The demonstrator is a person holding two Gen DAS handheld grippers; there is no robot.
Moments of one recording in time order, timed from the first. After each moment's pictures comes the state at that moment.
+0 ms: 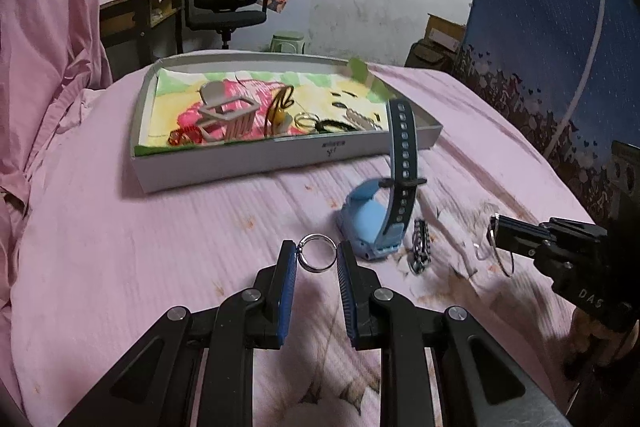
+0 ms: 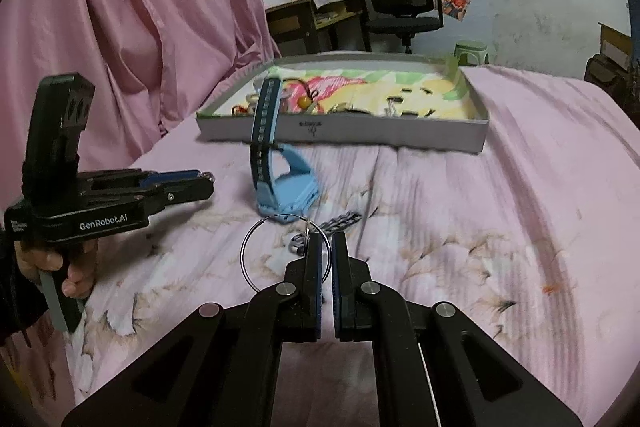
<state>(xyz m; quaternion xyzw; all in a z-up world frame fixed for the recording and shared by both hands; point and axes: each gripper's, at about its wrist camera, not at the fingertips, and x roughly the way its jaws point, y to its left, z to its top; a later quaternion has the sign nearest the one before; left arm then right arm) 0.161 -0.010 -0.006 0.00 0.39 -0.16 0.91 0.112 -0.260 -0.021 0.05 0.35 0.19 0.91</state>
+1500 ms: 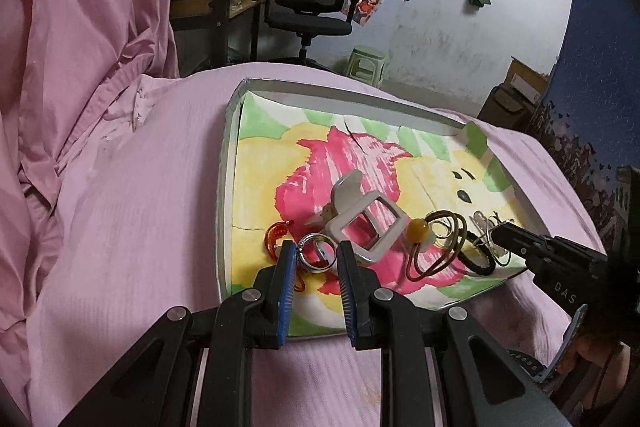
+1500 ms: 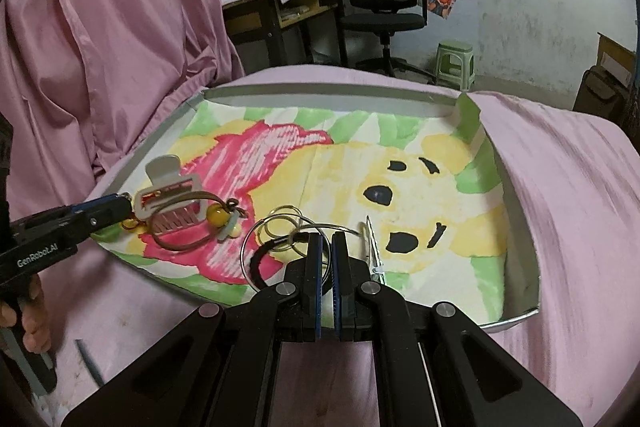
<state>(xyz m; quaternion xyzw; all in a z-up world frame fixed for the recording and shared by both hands) 0.284 0.045 -0.005 -0.06 0.39 -0.04 0.92 0.290 -0.220 -0.022 0.03 0.38 0.14 0.92</state>
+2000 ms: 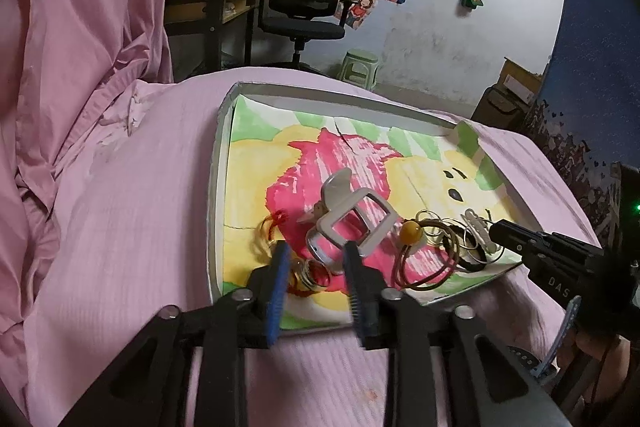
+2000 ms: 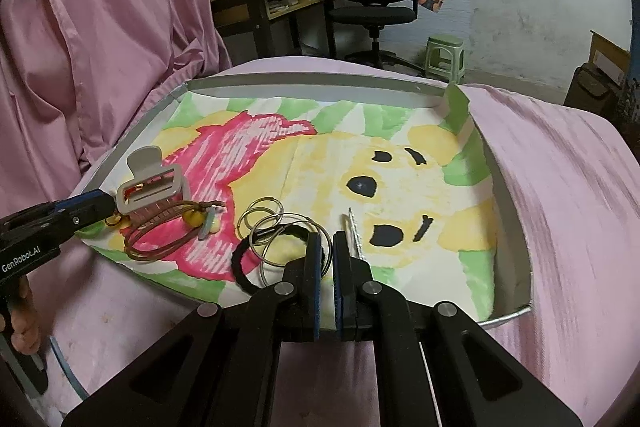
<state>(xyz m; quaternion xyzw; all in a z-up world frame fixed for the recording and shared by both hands) 0.276 0.042 -0.003 -0.06 0.38 -0.05 0.92 0.291 -0.225 -0.024 0.02 0.38 0.12 0.92</state>
